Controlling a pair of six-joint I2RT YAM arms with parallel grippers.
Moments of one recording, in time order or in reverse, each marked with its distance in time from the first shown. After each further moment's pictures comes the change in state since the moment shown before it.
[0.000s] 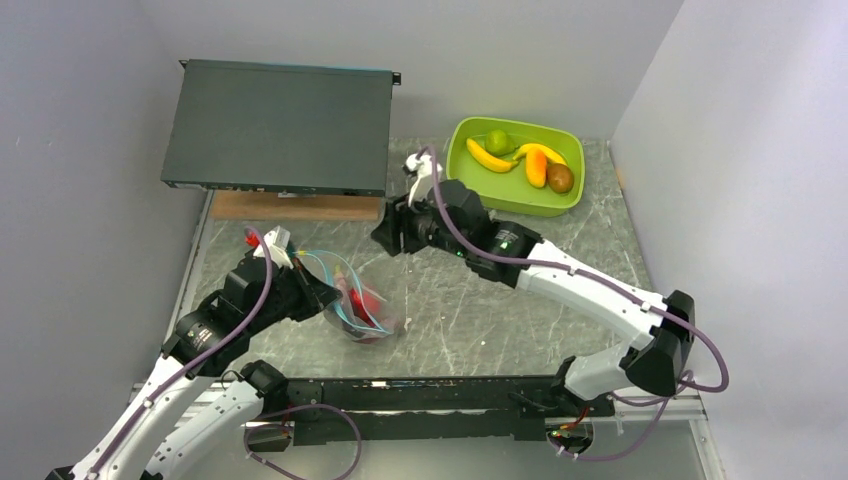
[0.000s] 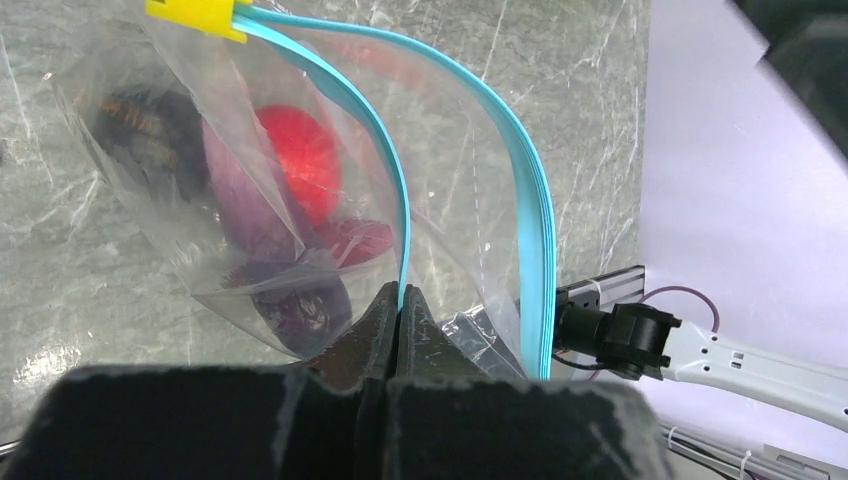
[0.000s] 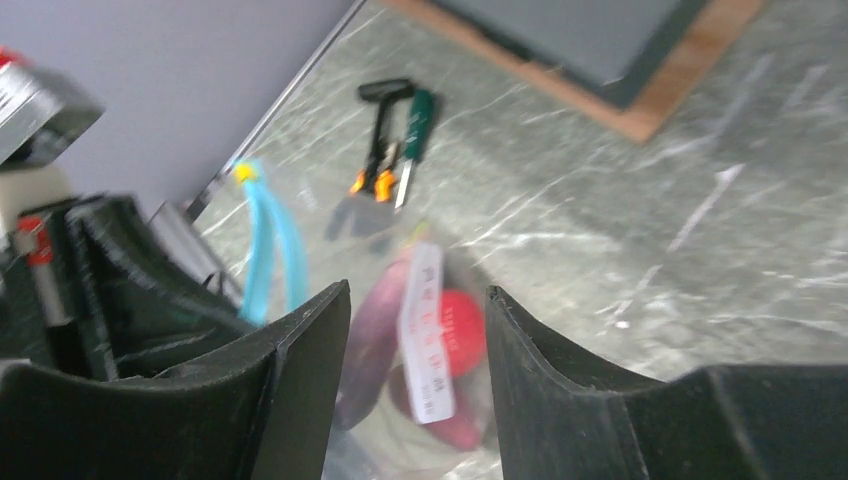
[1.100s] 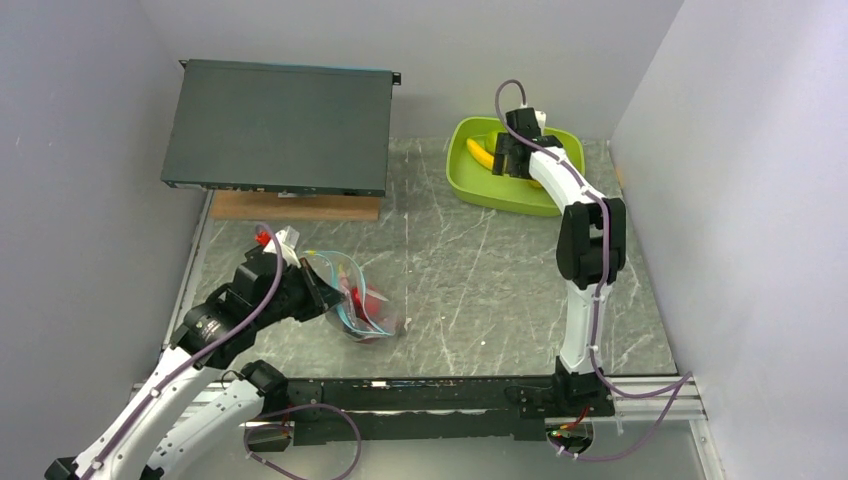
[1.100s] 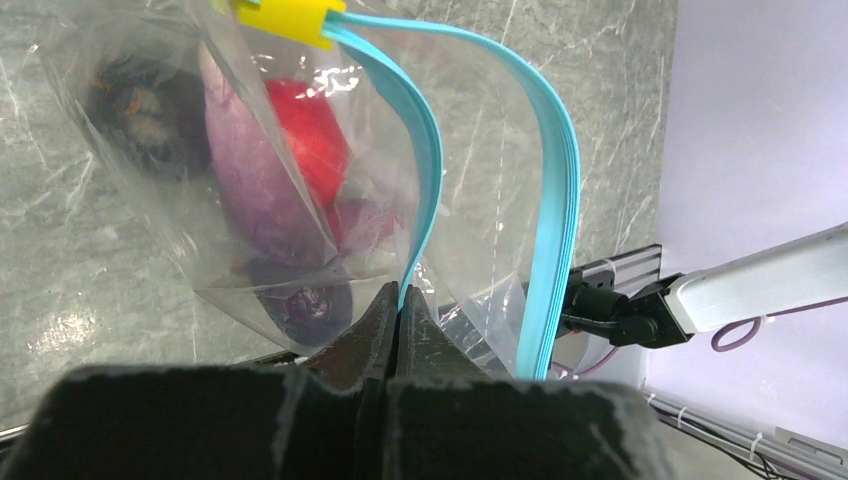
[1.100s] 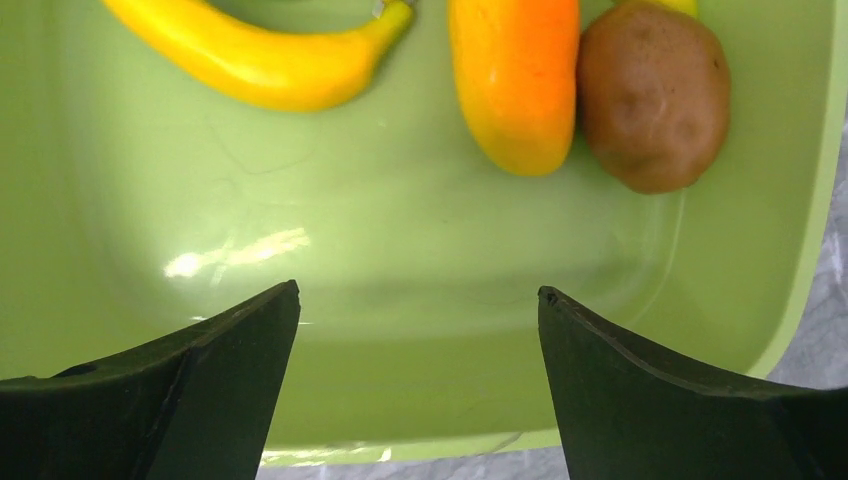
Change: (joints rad) left arm 0.000 0.047 0.000 -0.012 0.038 0.018; right arm -0.804 0.704 0.496 -0.294 0.287 -0.149
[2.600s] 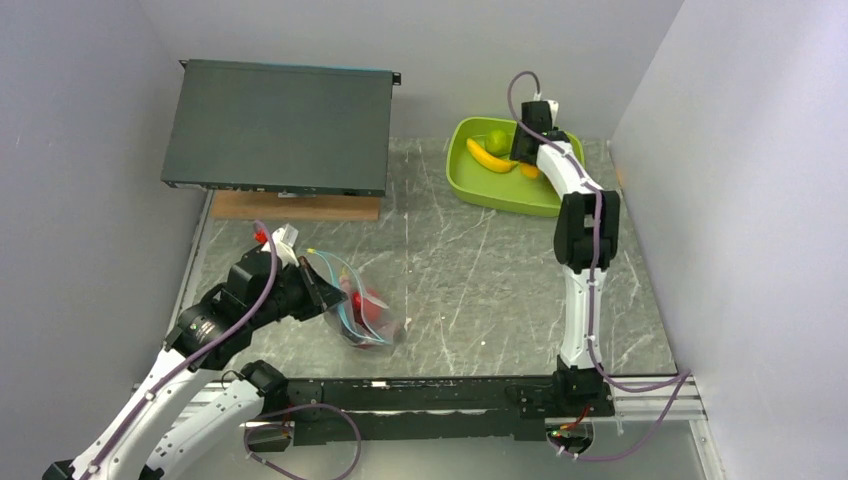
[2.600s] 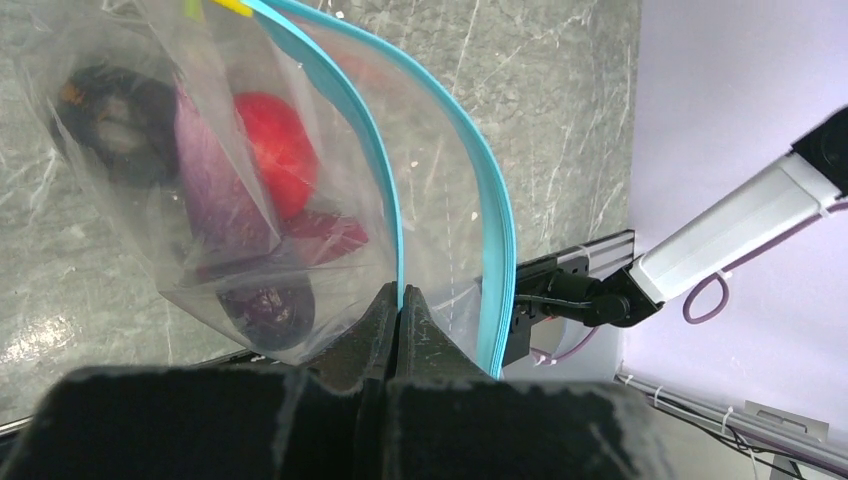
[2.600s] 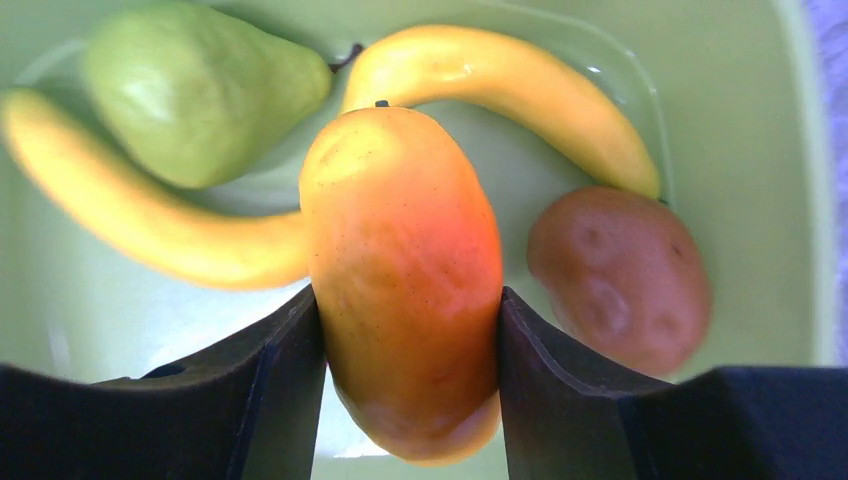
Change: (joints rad) left arm 0.000 0.011 0.035 -0.004 0.044 -0.011; right arm -0.100 0.271 0.247 0.106 -0.023 -0.061
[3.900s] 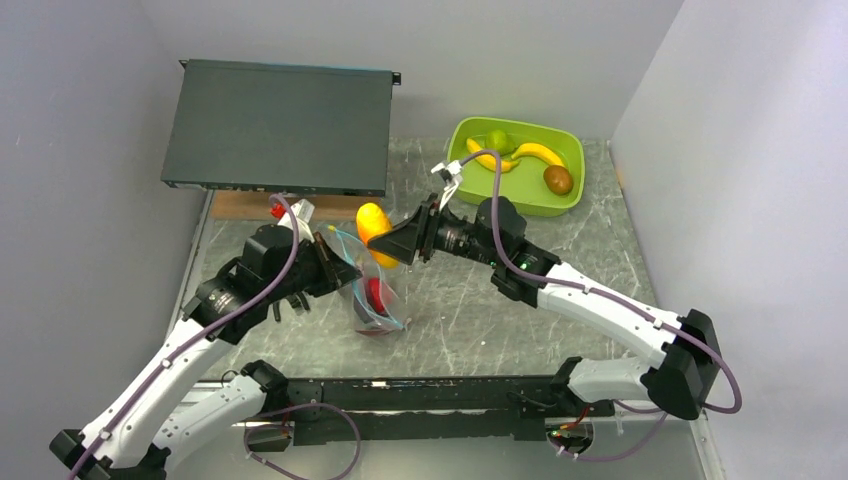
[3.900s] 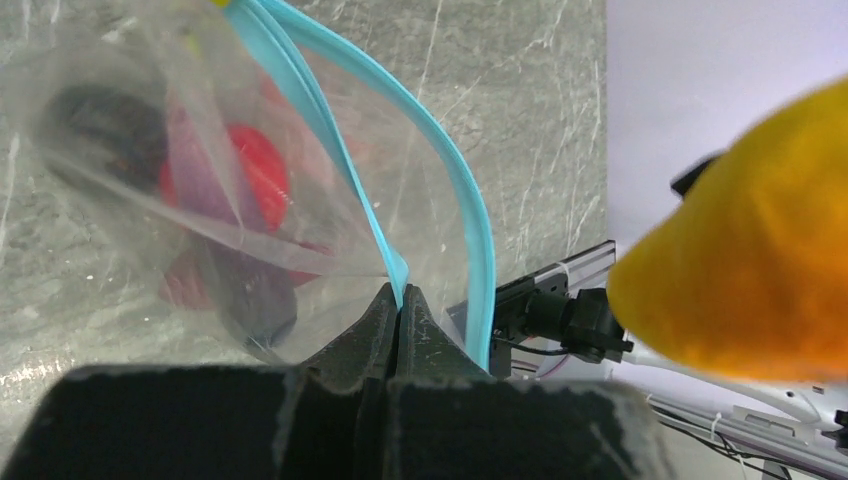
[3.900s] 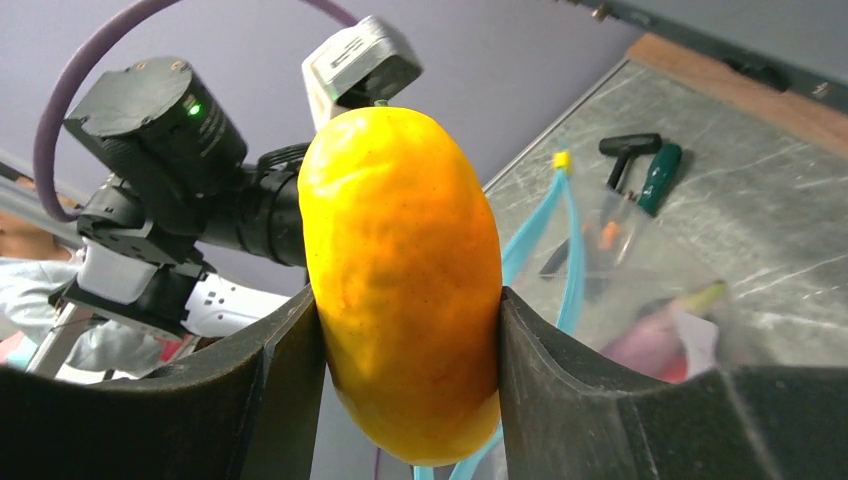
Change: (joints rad) left arm 0.000 0.154 0.098 0.127 0.016 0.036; right arm 0.764 -1.149 -1.083 0.762 -0.692 0.497
